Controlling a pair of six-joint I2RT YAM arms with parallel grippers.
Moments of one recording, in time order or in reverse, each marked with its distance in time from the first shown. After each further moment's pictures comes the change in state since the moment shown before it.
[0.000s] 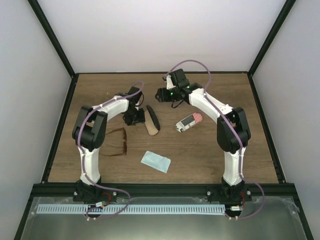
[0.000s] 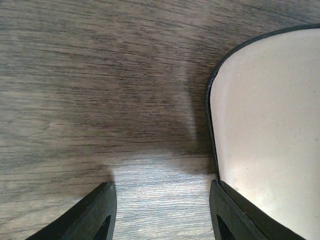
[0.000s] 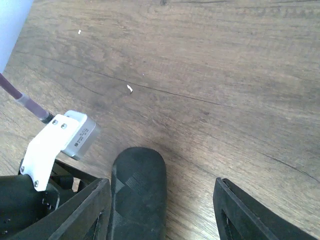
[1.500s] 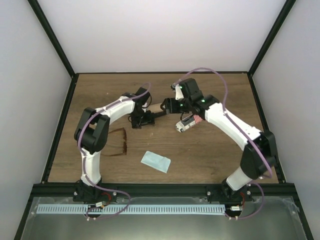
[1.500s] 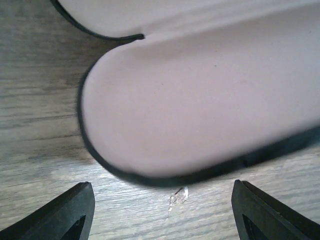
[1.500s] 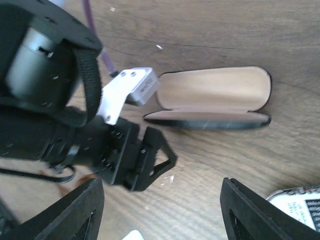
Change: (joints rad) left arm -0.094 -0.012 0.047 -0.089 0.080 -0.047; right arm 0.054 -0.370 -0.275 -0.077 0.049 0.059
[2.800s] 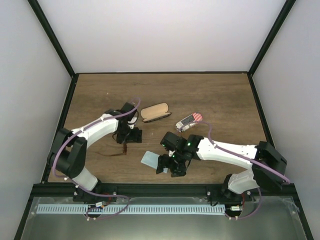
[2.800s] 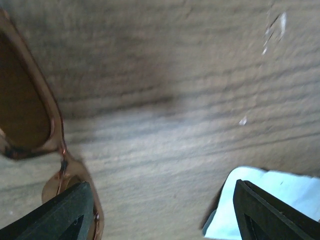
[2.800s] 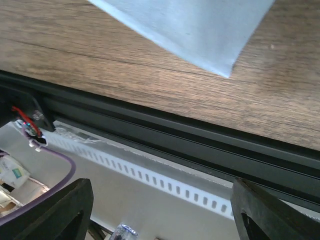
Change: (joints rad) left arm -0.001 -0.417 -0.445 0.039 -0.042 0.163; right arm 0.493 -0.223 -0.464 -0.182 -0.211 0.733
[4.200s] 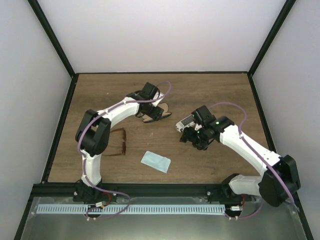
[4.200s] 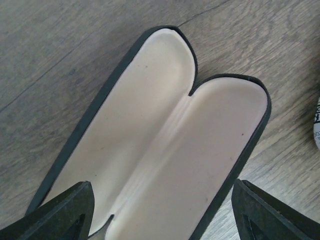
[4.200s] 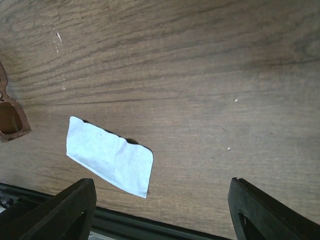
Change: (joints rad) left arm -0.073 0.386 0.484 0.247 -0.127 0.465; right arm -0.504 -0.167 0.016 -0.147 0.170 -0.294
